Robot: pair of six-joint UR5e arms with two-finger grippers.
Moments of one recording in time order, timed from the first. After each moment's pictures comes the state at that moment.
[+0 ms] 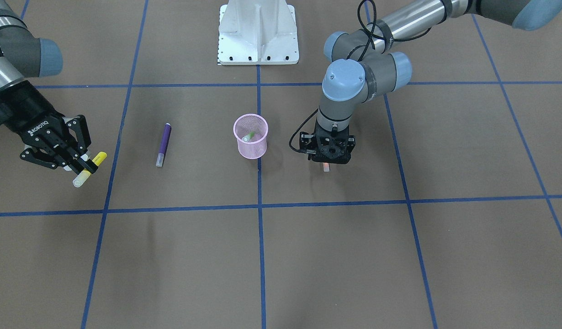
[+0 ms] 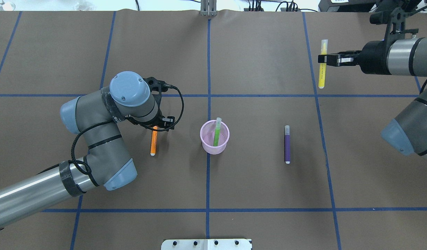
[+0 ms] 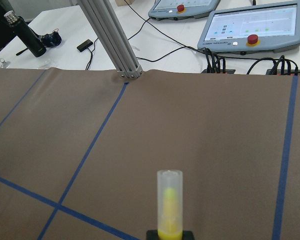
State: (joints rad) left arm -0.58 -2.18 -1.53 -1.74 -1.89 -1.02; right arm 0.96 -1.39 1.75 -0.54 1.97 0.96
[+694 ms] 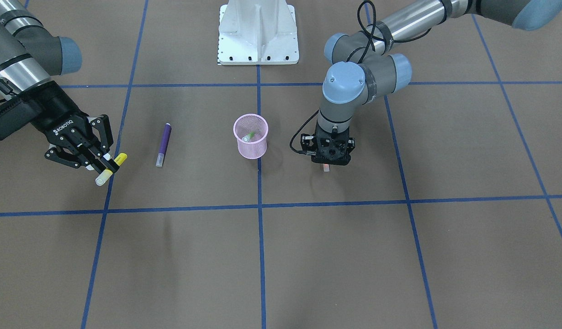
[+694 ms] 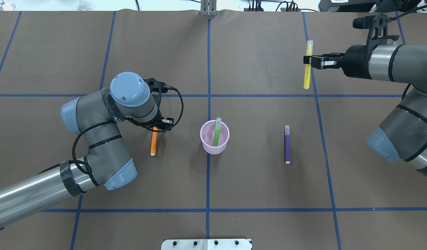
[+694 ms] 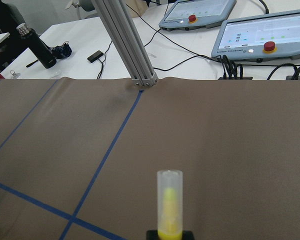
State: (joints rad) left arm -0.58 -2.18 -1.53 -1.74 -1.89 -0.99; right arm 0.90 -1.36 1.75 -0.53 1.88 0.97
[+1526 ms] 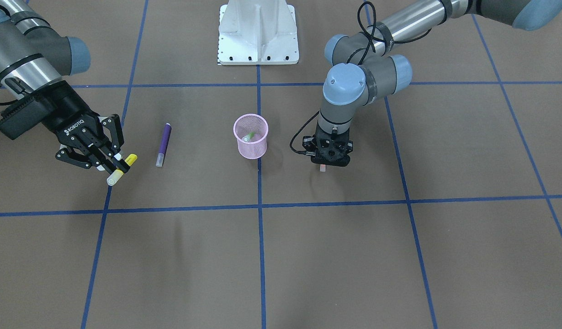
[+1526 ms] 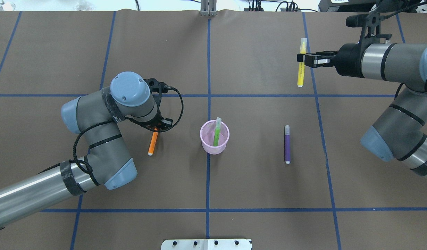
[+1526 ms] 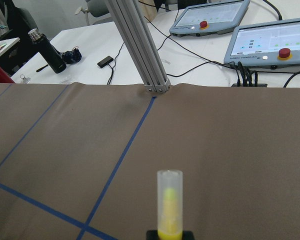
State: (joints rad) left arm -0.58 -2.18 -1.52 -1.74 -1.89 -0.98; right arm 0.88 -1.33 1.74 -0.54 1.86 0.97
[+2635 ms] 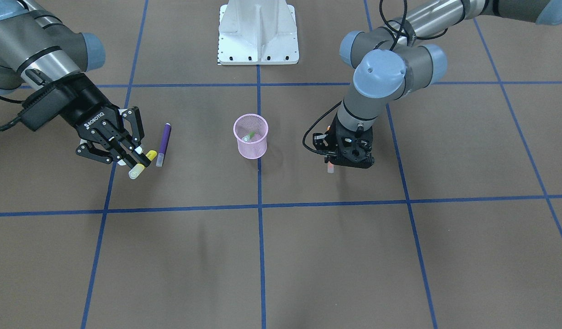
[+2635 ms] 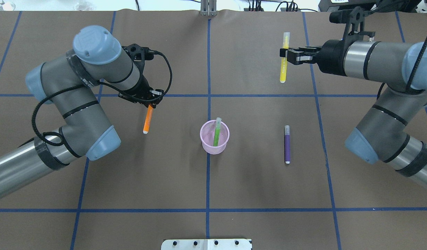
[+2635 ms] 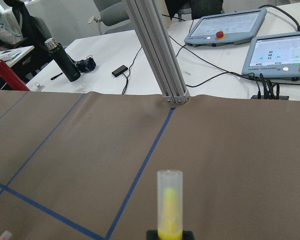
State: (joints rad) left arm -0.74 -2.18 -1.63 -1.73 -2.06 -0.98; right arm 0.81 -1.26 1.77 -0.54 1.77 0.97
